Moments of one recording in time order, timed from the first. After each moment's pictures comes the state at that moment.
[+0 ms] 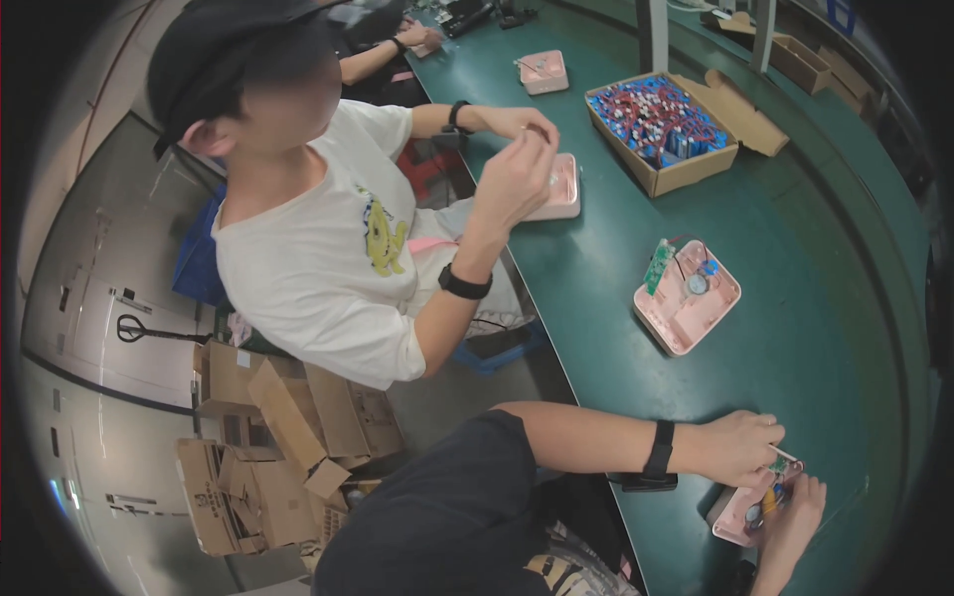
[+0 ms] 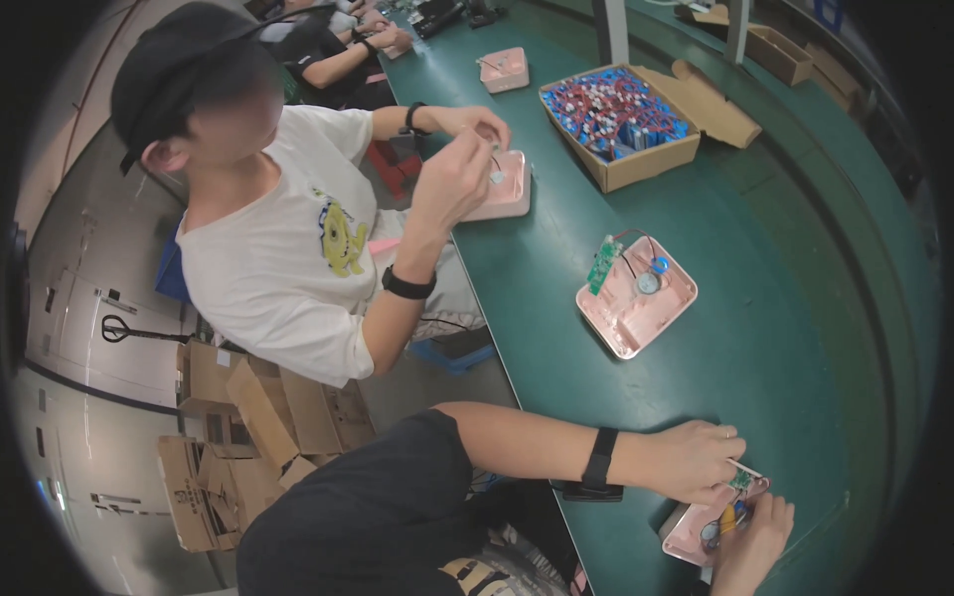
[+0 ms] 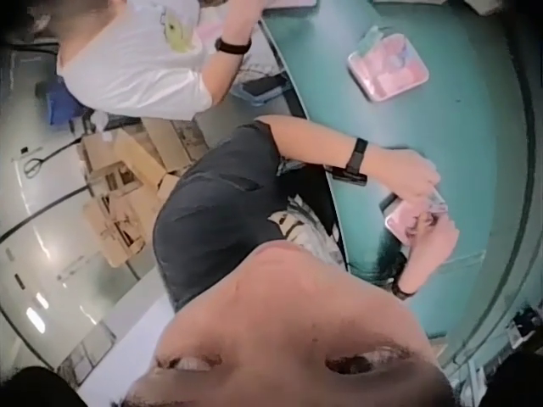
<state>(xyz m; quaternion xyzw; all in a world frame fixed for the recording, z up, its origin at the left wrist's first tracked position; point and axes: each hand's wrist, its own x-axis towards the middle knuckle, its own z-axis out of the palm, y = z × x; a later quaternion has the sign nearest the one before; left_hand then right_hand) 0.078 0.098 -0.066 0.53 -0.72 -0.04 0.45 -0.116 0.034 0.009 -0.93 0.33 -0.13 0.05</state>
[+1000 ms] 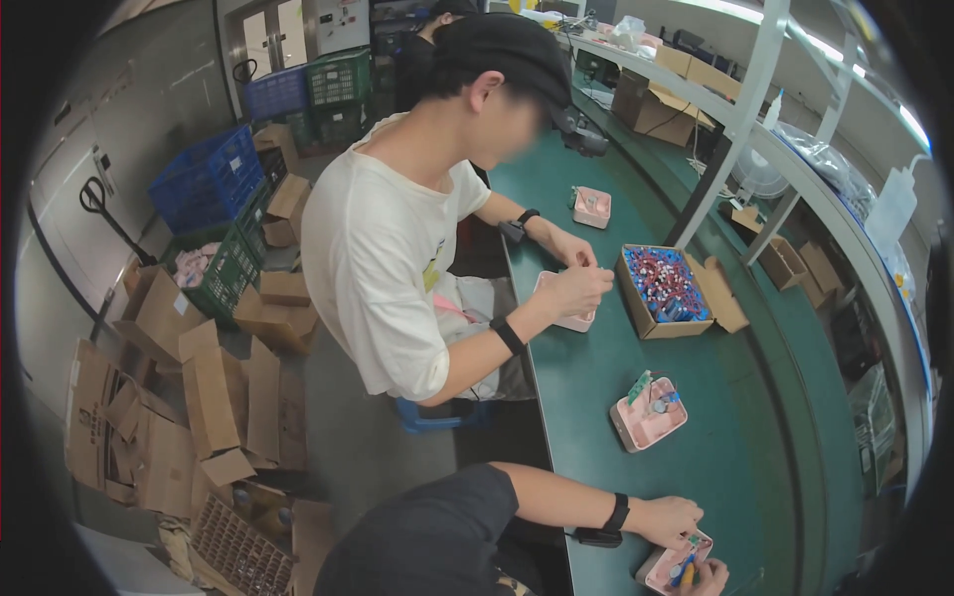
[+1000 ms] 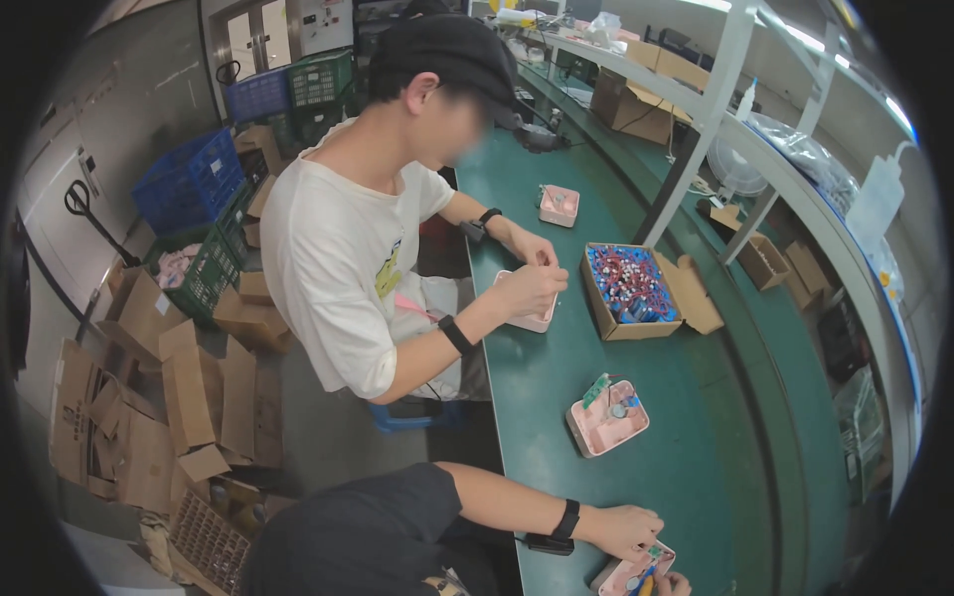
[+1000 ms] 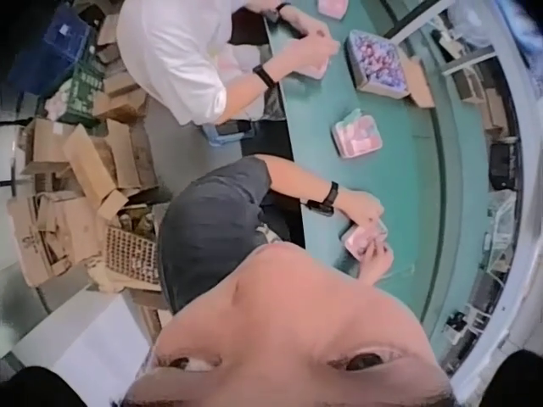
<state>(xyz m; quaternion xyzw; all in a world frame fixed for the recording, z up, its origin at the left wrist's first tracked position) 0.070 0.086 -0.064 0.50 -0.71 -0.12 0.49 -0.150 0.052 0.037 -0.94 0.30 -0.13 0.04</state>
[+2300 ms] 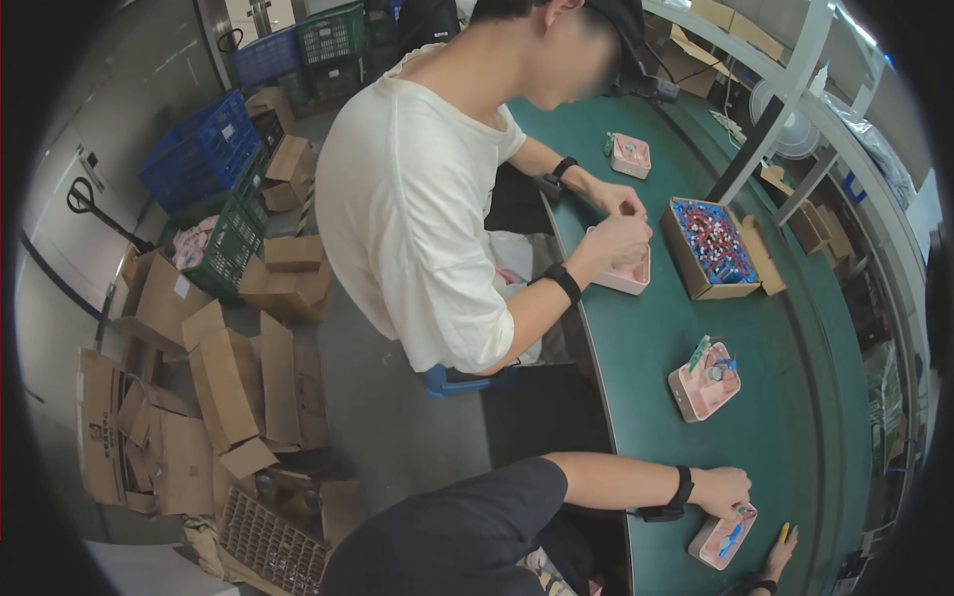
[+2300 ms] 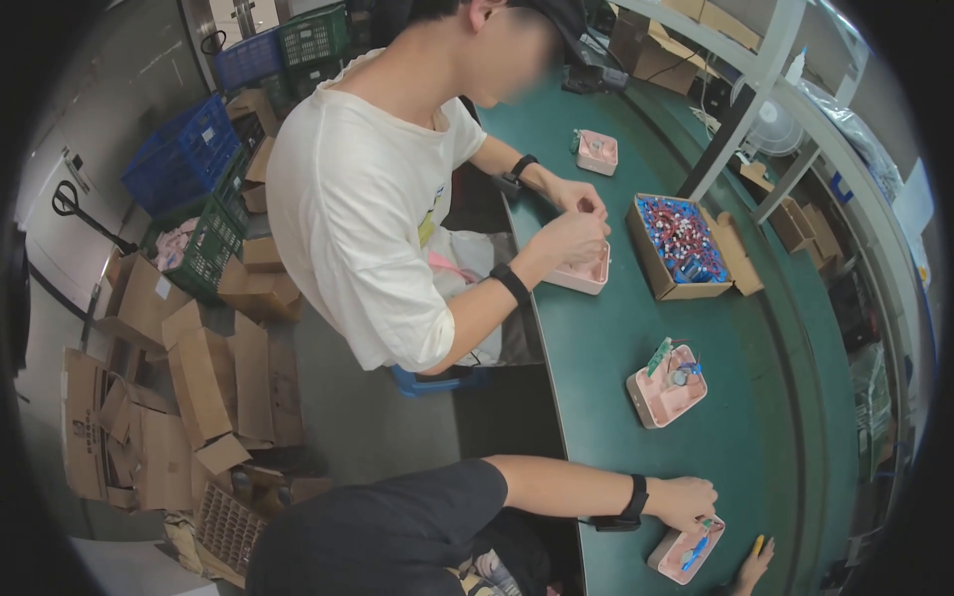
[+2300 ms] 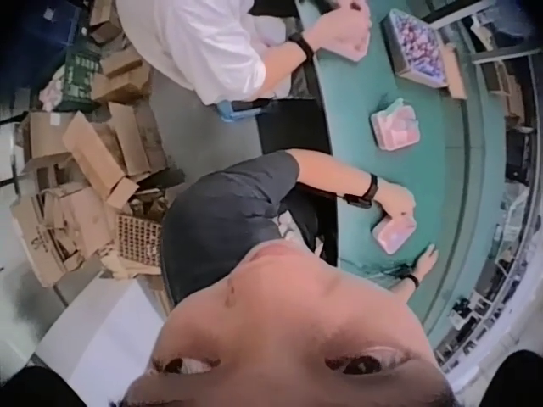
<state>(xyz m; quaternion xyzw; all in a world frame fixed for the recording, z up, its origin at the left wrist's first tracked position) 0.072 0.075 -0.064 0.49 -0.70 -0.15 0.50 -0.279 -0.232 -0.068 -0.83 0.55 -0.08 0.06</state>
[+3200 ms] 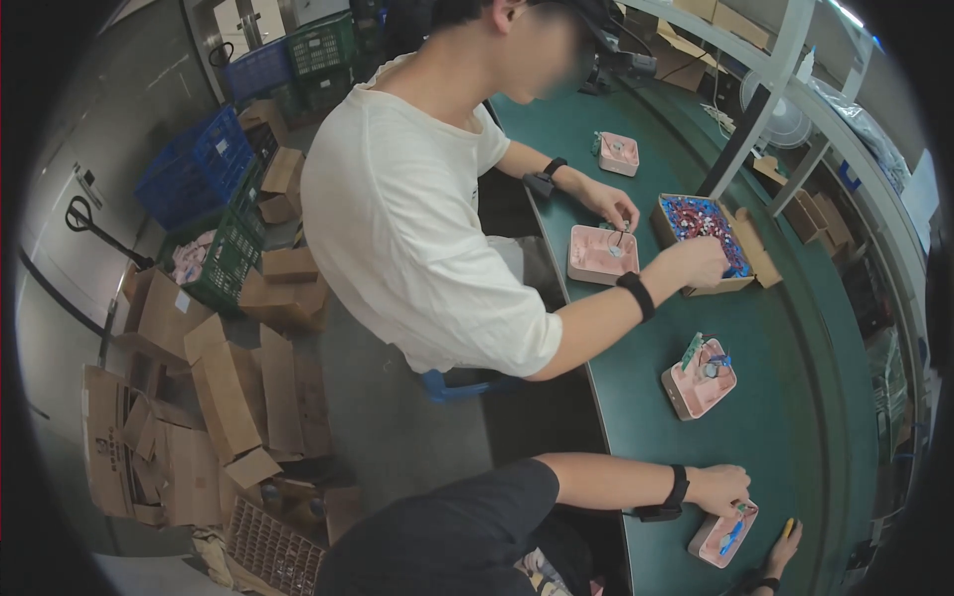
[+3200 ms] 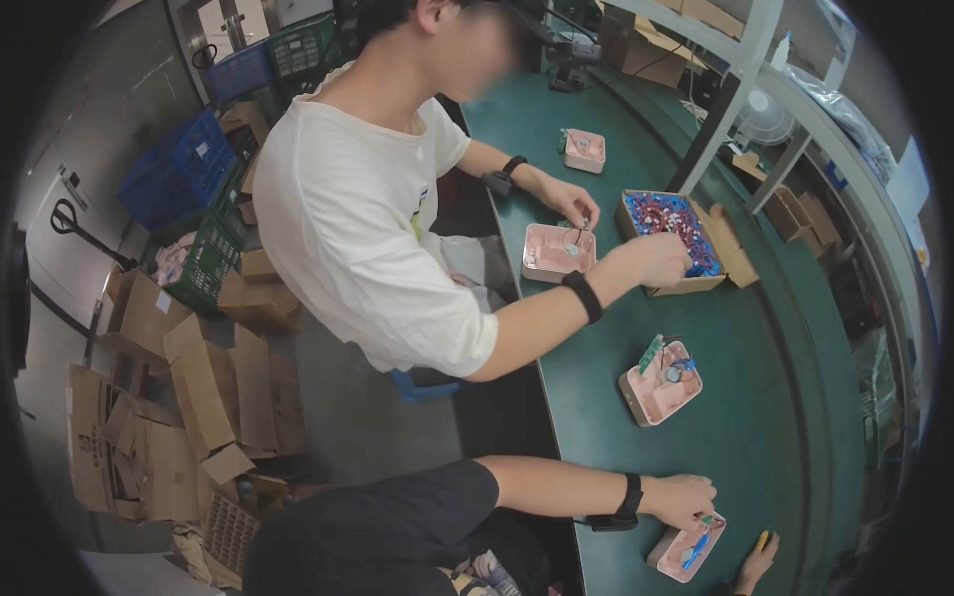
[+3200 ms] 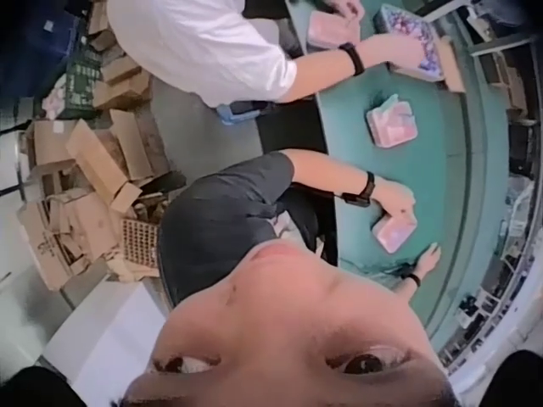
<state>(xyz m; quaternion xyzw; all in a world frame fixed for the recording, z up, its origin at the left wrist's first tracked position) 0.071 0.080 -0.062 0.48 -0.70 -0.17 0.50 -0.295 -0.233 -0.076 -0.84 0.55 -0.06 0.03</state>
